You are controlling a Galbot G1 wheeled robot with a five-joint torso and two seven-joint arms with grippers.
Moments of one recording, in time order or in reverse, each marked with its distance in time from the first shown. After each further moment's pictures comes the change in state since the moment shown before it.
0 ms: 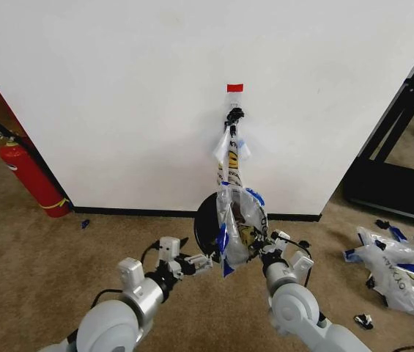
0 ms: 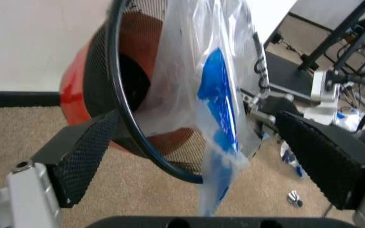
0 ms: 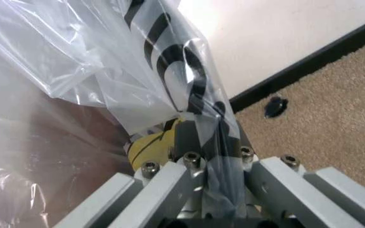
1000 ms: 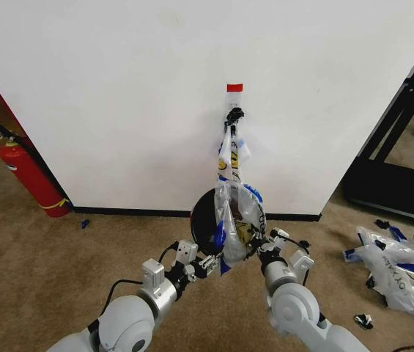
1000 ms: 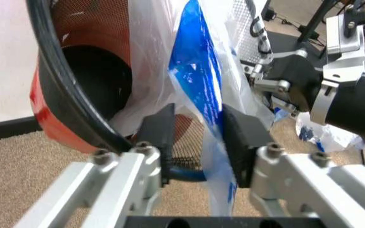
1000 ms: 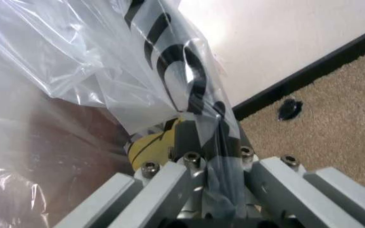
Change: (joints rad) left arm -0.098 -0.034 0.095 0.099 0.185 0.024 0.083; right arm 0.006 0.020 0.009 0.012 0.006 -0.004 -0.011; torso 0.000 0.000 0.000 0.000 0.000
